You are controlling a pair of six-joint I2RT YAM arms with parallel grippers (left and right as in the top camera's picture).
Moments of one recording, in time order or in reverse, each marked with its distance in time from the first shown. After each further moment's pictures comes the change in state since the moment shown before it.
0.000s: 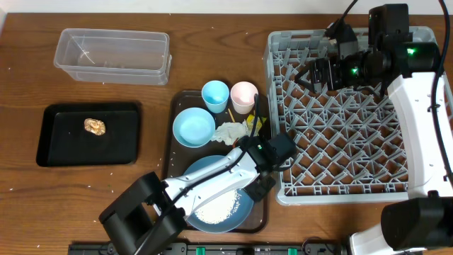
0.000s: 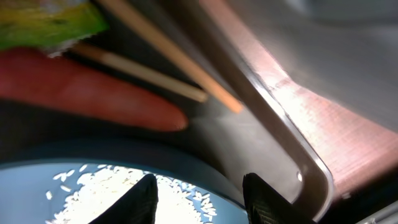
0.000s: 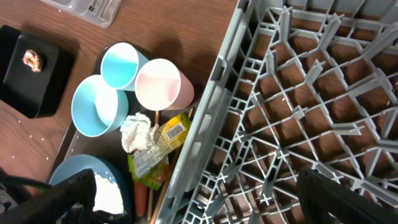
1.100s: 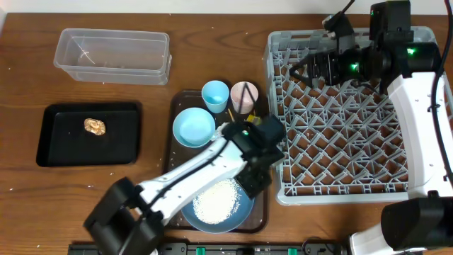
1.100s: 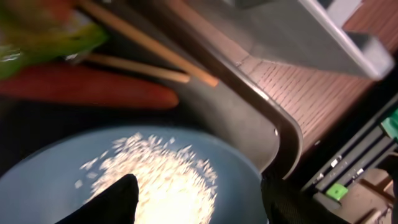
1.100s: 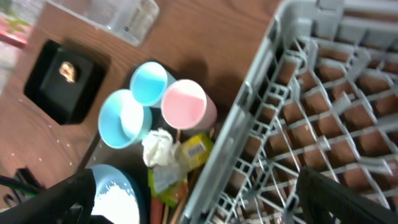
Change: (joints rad) left arm 0.076 -0.060 0.067 -0.115 0.138 0.246; right arm 0.000 0.000 0.000 0.061 -0.106 0.004
